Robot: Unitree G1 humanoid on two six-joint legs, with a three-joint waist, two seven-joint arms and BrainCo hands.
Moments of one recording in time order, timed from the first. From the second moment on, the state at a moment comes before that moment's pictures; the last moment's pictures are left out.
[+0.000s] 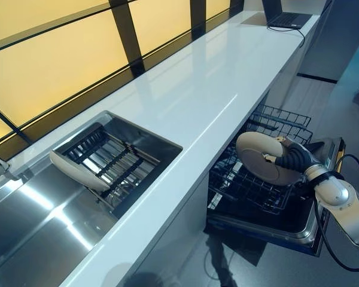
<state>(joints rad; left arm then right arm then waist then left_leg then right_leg) -0.16 0.21 -0.43 1.12 0.06 -0.07 -0.05 -0.40 -1.00 0.10 -0.14 0.04 0.17 0.02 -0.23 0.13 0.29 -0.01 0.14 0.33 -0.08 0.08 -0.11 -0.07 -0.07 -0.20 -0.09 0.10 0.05</state>
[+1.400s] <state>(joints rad) -0.20 0.21 -0.45 1.09 0.07 -0.04 -0.07 -0.40 -0.97 0.22 -0.02 -0.24 0.20 0.13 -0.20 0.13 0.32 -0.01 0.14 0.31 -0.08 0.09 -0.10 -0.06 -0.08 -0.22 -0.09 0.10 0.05</state>
